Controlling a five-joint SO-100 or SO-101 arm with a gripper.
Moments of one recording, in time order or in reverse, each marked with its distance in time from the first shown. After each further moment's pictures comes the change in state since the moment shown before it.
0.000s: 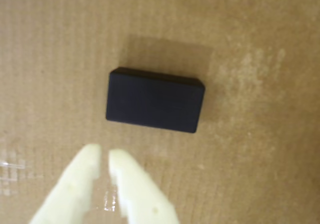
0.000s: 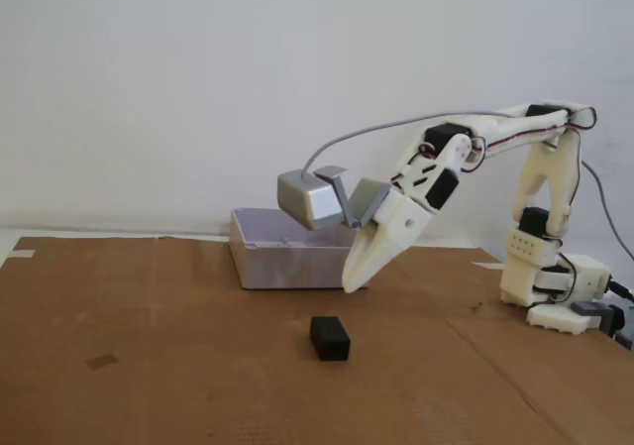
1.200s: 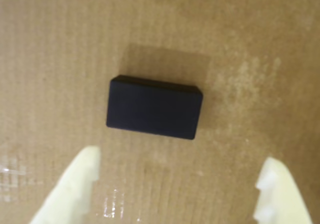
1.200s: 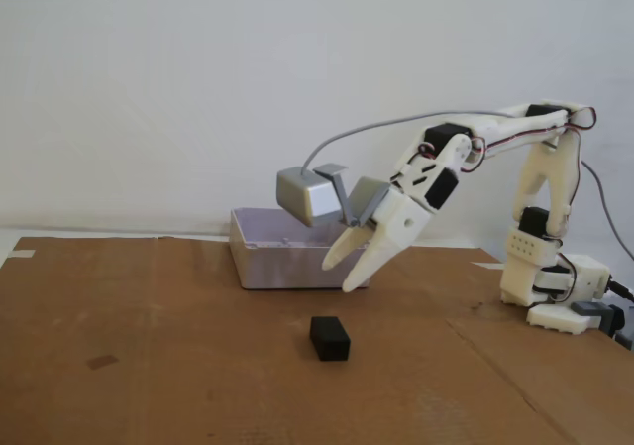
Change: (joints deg) arm 0.0 -1.0 -0.1 -1.1 -0.1
